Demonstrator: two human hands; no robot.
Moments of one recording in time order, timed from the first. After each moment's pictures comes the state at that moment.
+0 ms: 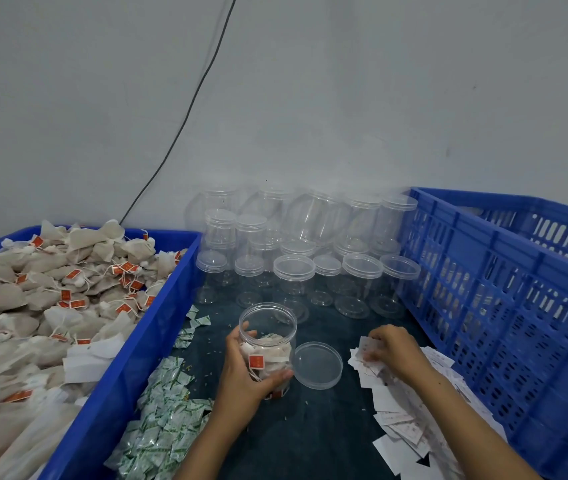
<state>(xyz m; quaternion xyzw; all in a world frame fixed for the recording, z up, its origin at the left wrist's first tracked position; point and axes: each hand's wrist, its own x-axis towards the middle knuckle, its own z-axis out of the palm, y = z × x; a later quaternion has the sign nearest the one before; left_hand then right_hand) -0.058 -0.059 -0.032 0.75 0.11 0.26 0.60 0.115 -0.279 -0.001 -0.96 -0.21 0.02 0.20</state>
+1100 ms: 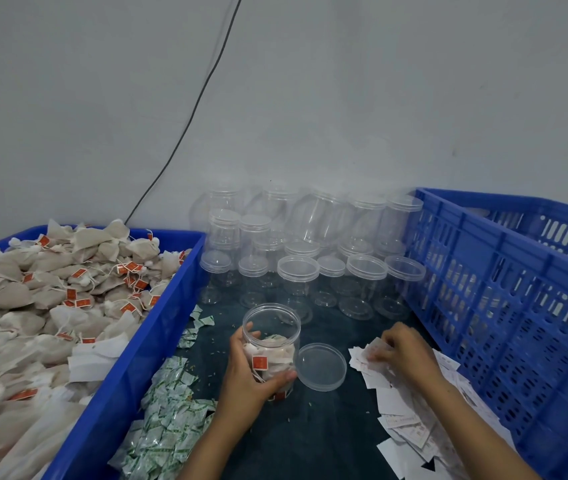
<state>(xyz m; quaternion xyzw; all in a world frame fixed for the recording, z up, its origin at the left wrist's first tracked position) -0.058 -0.058 -0.034 0.75 0.11 0.26 0.60 0.112 -0.287 -0.006 -0.95 -0.18 -0.03 0.25</state>
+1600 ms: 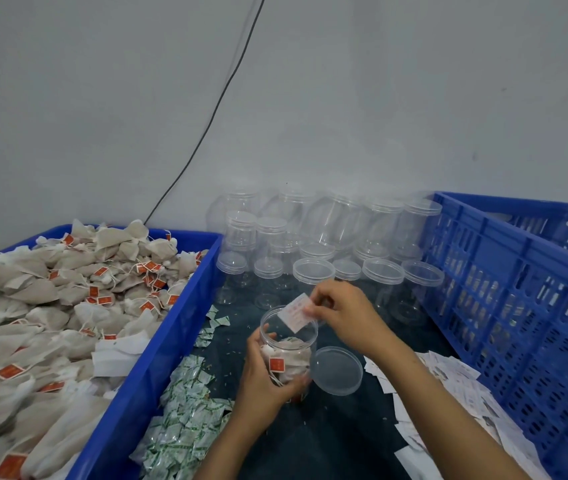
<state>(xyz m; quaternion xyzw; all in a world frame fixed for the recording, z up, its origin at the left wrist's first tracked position) -0.060 -0.058 -0.036 0.75 0.11 0.26 0.60 0.036 -0.180 0.092 -0.85 -0.40 0.00 0.35</state>
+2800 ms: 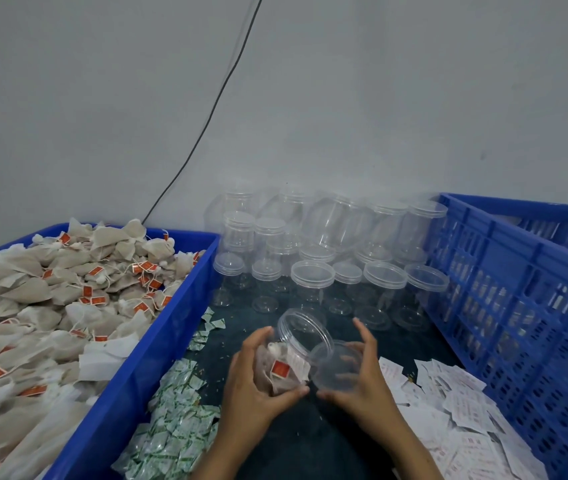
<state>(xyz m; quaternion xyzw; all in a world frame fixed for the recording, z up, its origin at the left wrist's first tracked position) -0.065 -0.061 -0.040 0.77 0.09 0.35 0.52 0.044 -0.225 -0.031 -0.77 -0.31 0.04 0.56</state>
